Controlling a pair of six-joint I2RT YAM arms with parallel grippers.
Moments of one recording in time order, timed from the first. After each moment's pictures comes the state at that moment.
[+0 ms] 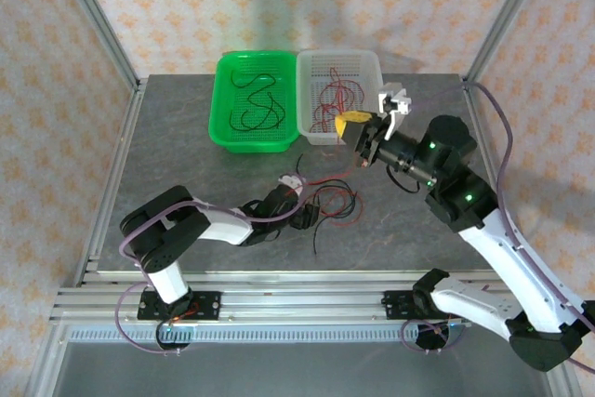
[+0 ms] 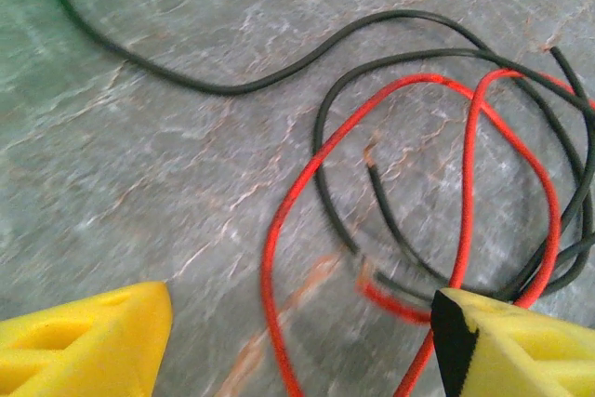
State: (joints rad) left arm -0.82 1.71 0.61 0.41 -0.14 -0.47; right arm 0.61 0.96 1.21 -0.24 -0.33 0.29
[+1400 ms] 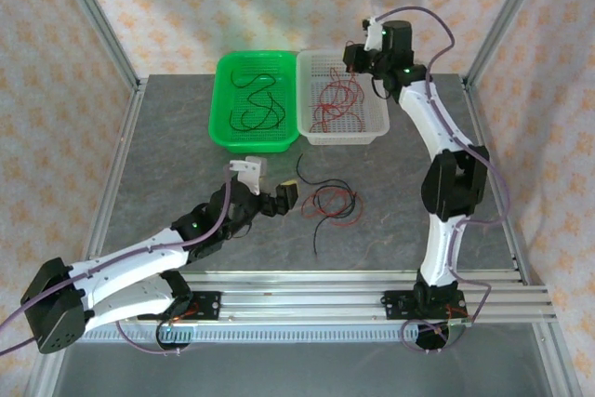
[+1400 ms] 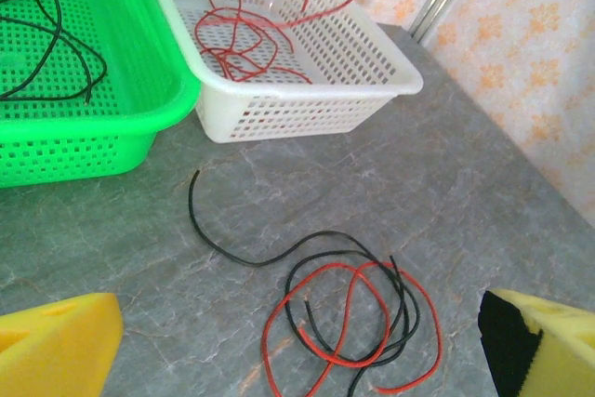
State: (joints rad) left arm -0.82 0.99 0.56 0.08 -0.29 -0.50; right arm 0.21 2.04 1.97 -0.35 -0.39 0.27
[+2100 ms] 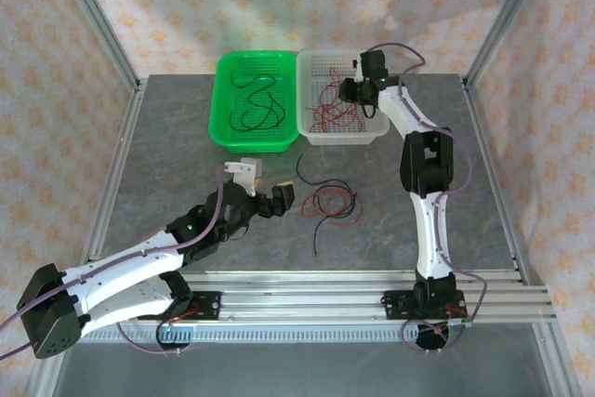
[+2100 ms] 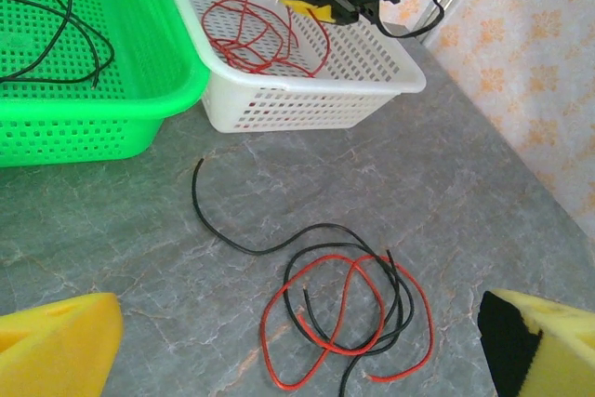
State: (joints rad) left arm -0.82 0.95 0.55 0.03 -0.29 -0.55; right arm 0.21 2.38 2.13 -0.57 -0.18 0.29
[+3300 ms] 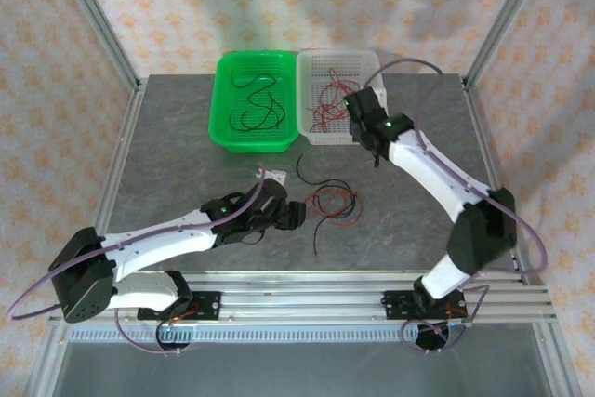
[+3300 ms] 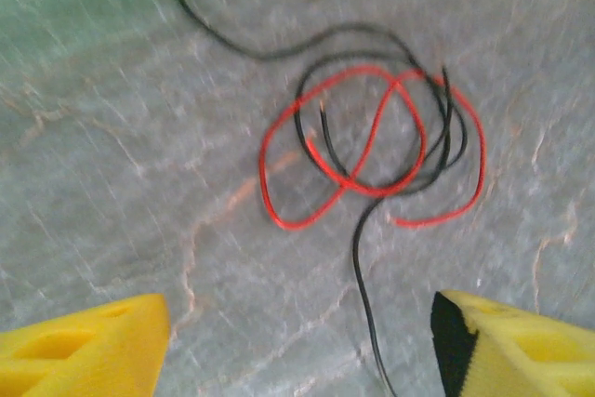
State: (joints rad) left arm -0.91 1.26 0.77 -0.35 -0.16 -0.70; right arm 0.50 1.55 1.36 -0.72 0.47 0.38
